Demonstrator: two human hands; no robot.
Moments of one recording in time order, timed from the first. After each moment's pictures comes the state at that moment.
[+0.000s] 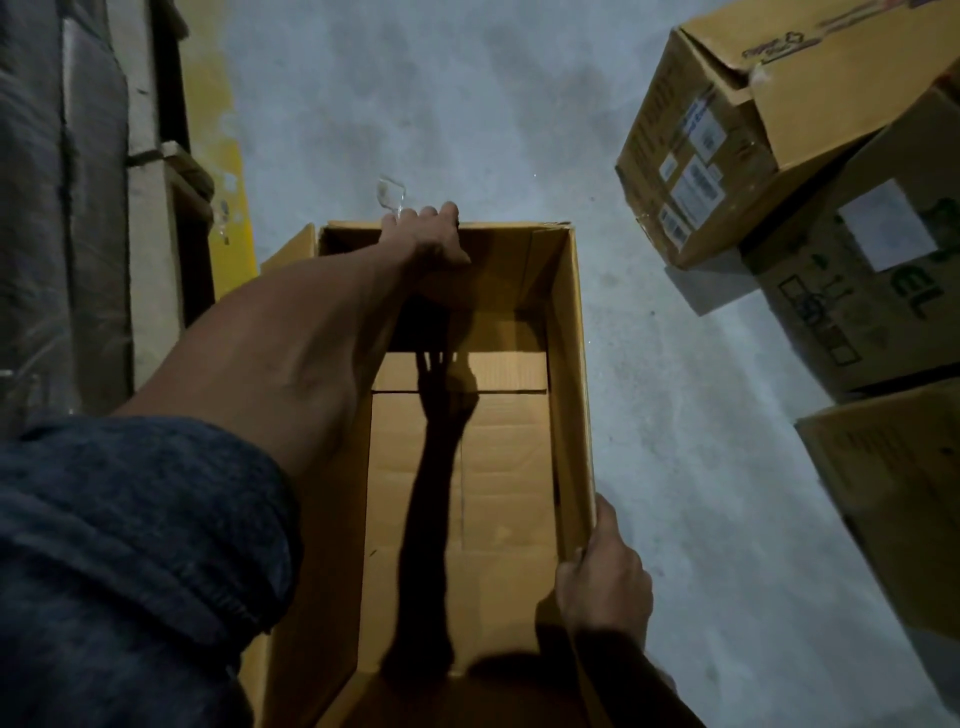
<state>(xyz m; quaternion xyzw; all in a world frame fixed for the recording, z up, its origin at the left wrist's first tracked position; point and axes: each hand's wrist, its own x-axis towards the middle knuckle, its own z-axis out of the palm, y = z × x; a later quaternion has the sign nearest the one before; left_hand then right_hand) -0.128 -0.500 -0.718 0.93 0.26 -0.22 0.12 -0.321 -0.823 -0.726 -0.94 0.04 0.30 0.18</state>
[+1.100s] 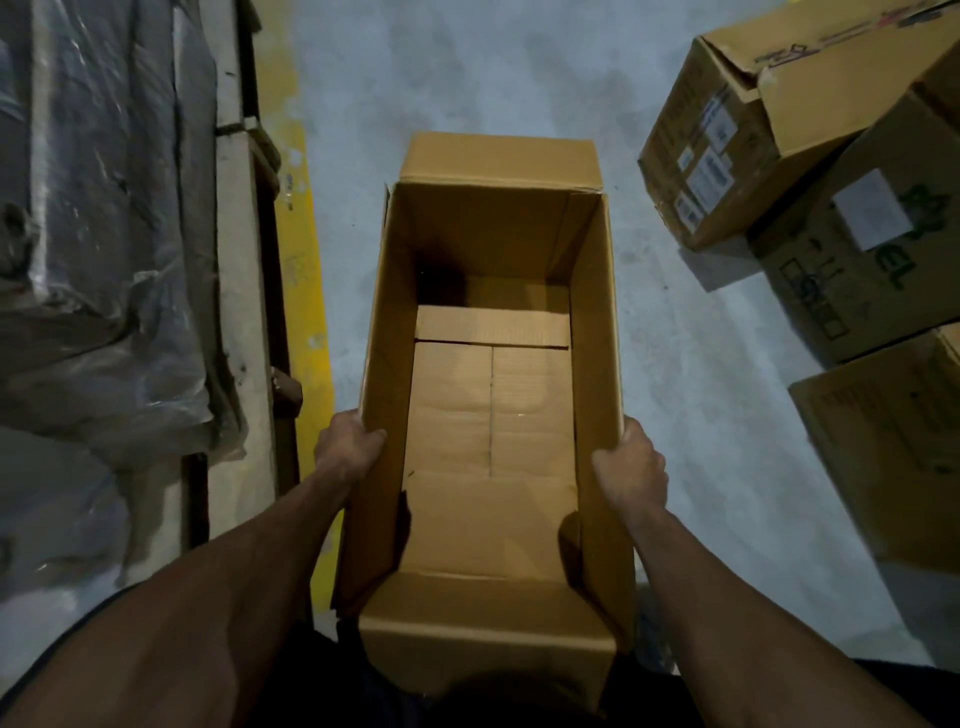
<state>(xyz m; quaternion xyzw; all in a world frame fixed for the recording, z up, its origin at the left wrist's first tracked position) -0.471 -0.583 -0.743 0.73 0.56 -0.13 0.37 -0.324 -0.838 -0.726 -0.92 0.05 0.29 0.24</state>
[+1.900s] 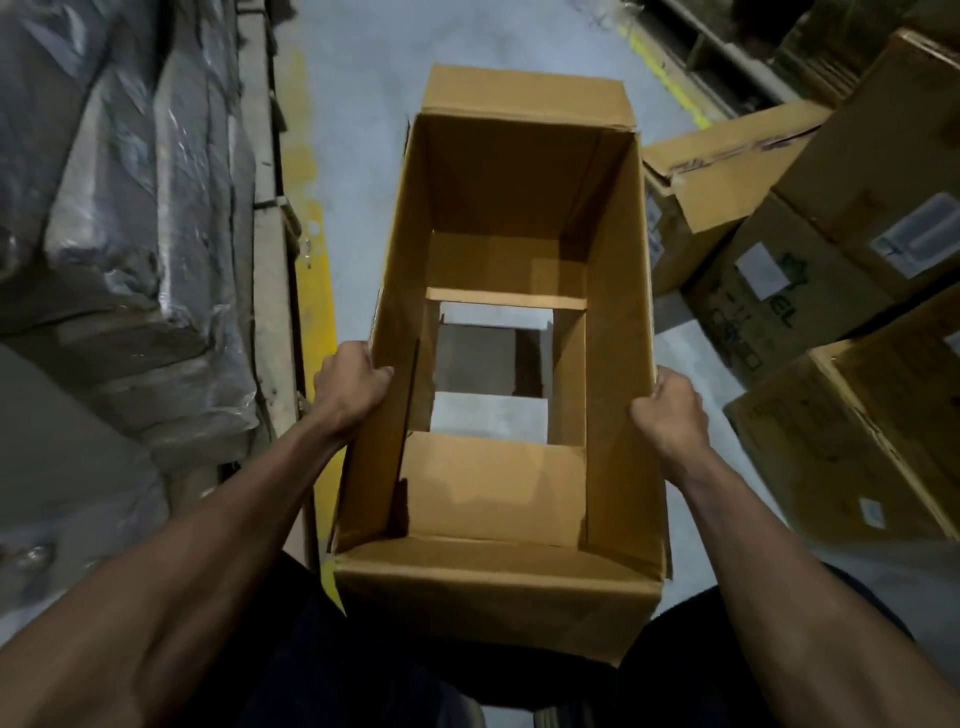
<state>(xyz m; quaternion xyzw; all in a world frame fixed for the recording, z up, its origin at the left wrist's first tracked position) -0.474 -0.588 -0.576 0.83 0.44 -0.01 0.35 -0.337 -0.861 -0.563 -0.92 0.00 0.18 0.34</state>
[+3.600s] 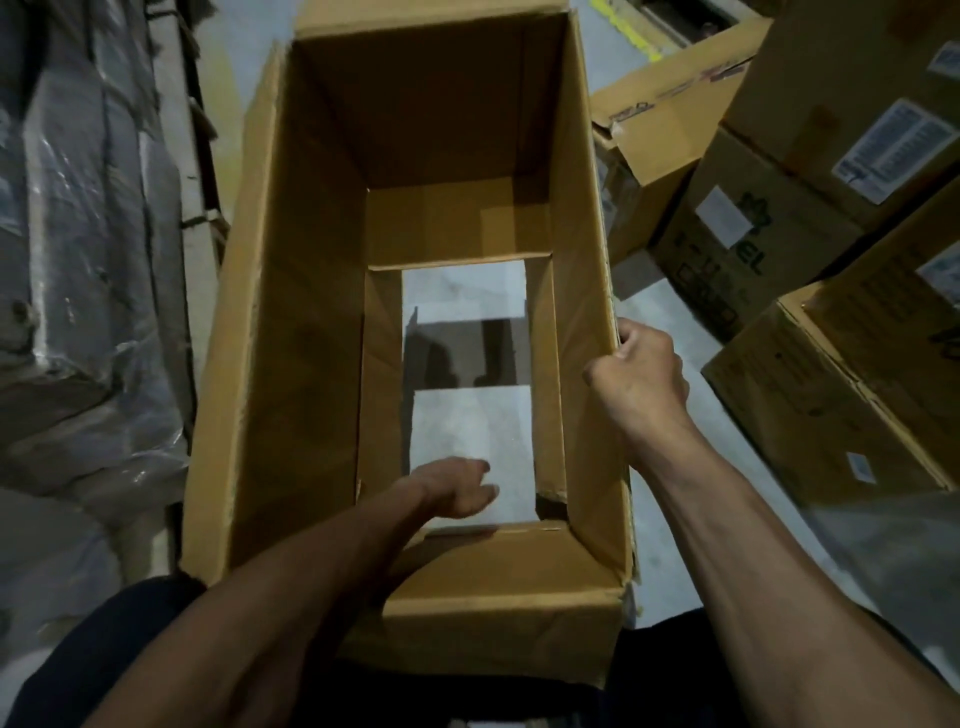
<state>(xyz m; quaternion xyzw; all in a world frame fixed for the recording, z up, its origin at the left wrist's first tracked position) -0.409 -0.741 -0.663 0.86 0.13 -0.43 0.23 -0.310 -0.887 -0.543 -0.88 0.03 0.17 0.44</state>
